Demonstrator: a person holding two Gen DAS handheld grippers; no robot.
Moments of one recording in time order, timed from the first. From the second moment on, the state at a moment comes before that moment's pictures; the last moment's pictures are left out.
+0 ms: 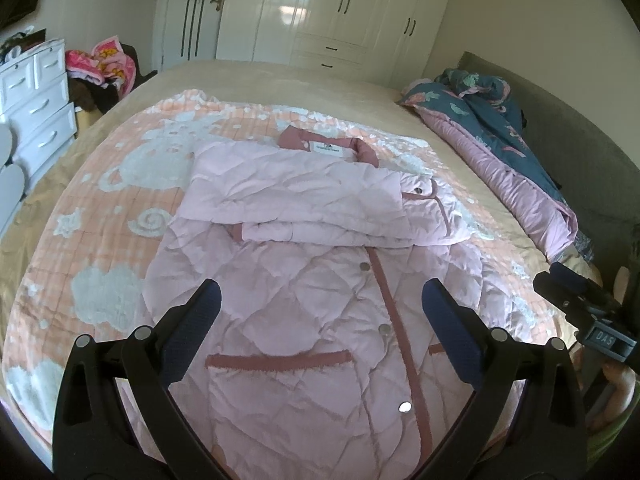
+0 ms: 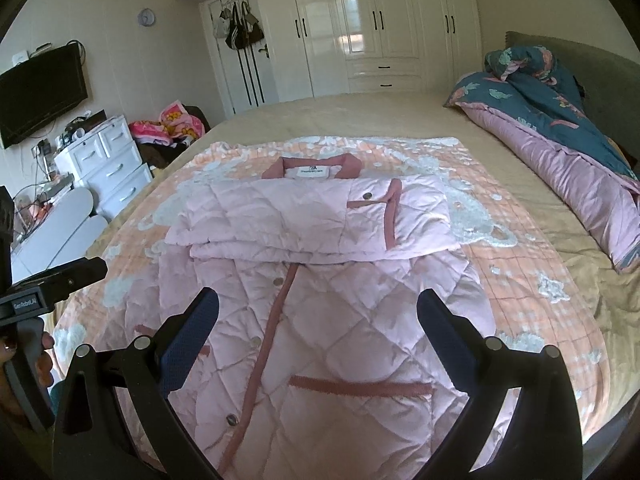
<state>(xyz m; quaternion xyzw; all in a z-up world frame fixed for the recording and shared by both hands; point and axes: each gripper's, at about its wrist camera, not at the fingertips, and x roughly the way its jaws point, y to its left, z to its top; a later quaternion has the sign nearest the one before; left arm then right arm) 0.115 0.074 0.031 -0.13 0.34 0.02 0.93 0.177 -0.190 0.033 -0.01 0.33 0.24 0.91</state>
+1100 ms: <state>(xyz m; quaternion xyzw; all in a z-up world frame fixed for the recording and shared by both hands) 0.070 0.102 -0.028 -0.12 0.38 0.07 0.91 0.151 -0.266 -0.039 -0.04 0.41 0.18 0.90</state>
